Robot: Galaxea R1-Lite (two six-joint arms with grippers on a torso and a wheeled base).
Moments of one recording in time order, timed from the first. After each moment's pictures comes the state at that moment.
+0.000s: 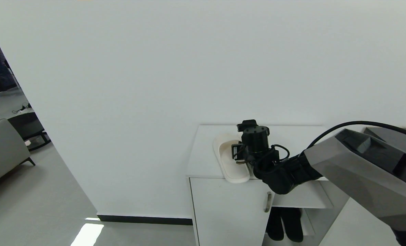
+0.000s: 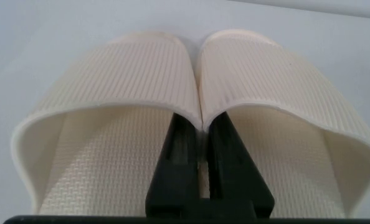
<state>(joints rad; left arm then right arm) 0.00 0.00 0.00 0.00 -0.04 0.00 0.64 2.38 -1.45 -0.69 -0.45 0.13</state>
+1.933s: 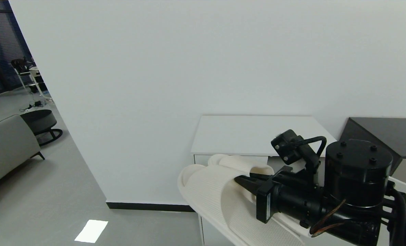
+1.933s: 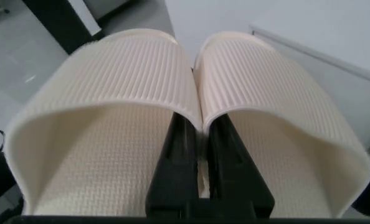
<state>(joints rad) 0.00 0.00 0.00 0.00 -0.04 0.00 0.88 1.67 -0.65 -0.83 -0.01 0.22</state>
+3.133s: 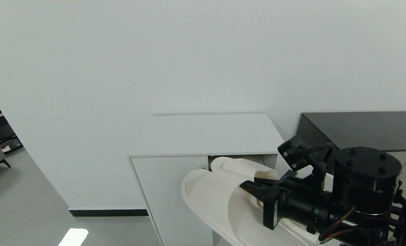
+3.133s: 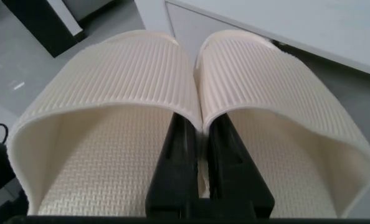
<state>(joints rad) 0.00 0.00 0.00 0.00 -0.04 0.00 0.88 1.66 -0.58 -0.90 0.03 0.20</state>
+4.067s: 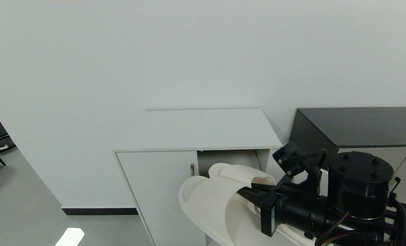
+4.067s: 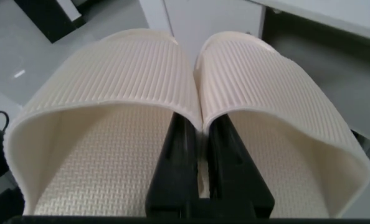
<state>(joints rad) 0.00 0.00 0.00 0.00 -0.04 0.00 0.88 1.67 -0.57 -0.90 0.04 0.19</state>
